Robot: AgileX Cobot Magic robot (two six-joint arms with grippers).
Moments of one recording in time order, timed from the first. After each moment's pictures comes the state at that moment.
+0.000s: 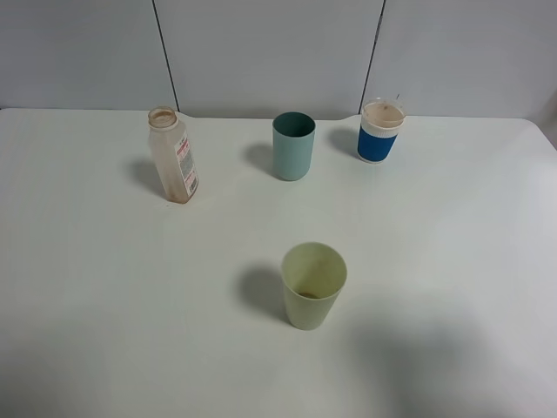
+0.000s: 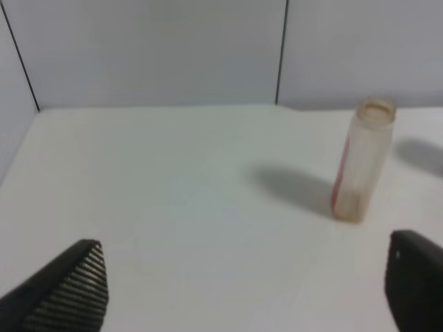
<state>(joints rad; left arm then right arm) -0.24 -0.01 -0.57 0.20 0.95 -0.19 -0.01 0.00 -0.50 0.01 1.07 -0.02</state>
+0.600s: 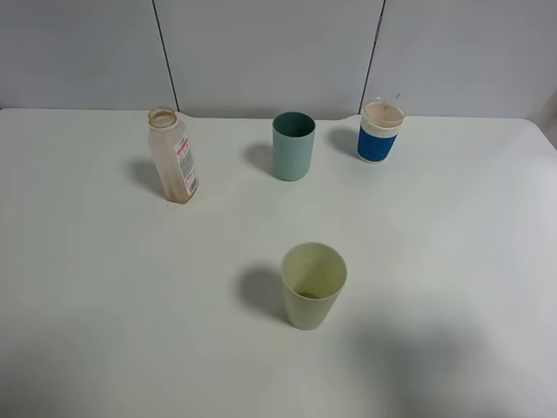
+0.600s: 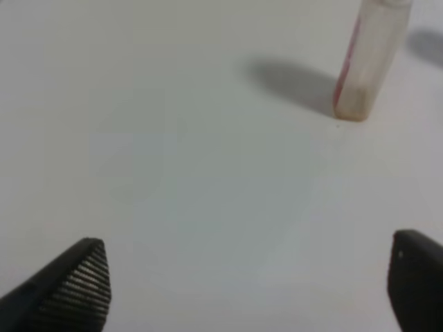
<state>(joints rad) -0.24 -0.01 -0.51 0.16 1.06 -0.19 -0.01 0.00 -0.50 0.01 1.07 -0.02</state>
